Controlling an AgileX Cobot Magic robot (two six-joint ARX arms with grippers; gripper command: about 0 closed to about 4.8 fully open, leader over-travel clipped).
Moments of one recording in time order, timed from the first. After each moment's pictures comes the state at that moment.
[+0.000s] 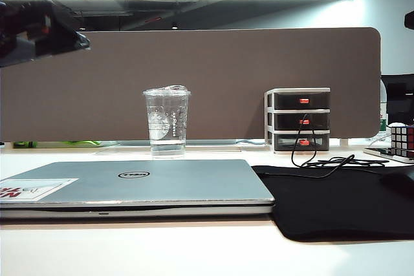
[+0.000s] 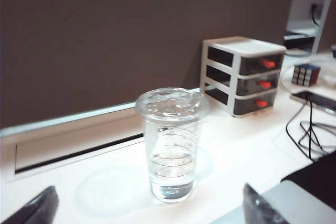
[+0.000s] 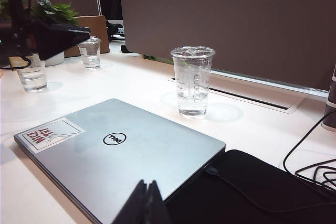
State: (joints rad) left arm -0.08 1.30 0.37 1.01 0.45 0.01; right arm 0.10 0.00 0.01 0.09 -0.60 0.05
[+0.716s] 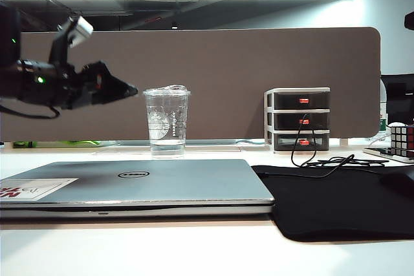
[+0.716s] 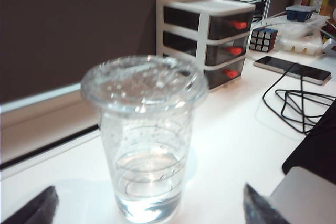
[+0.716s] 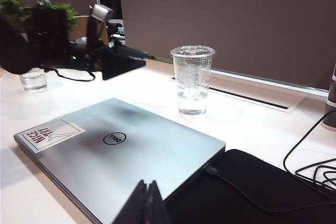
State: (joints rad) left arm -0.08 1.87 0.81 1.03 0.71 0.04; right arm 0.10 0.00 0.01 0.09 -0.60 0.05
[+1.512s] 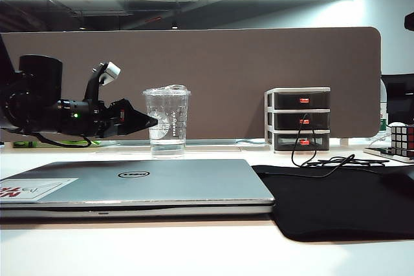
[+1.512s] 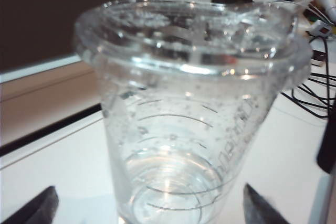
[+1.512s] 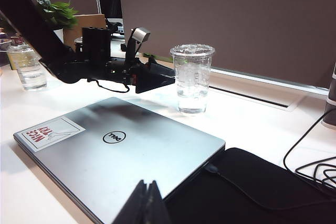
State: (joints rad) left arm -0.08 2.22 1.20 0.93 0.85 0.04; right arm 0.10 0.00 0.01 0.08 -0.60 0.05
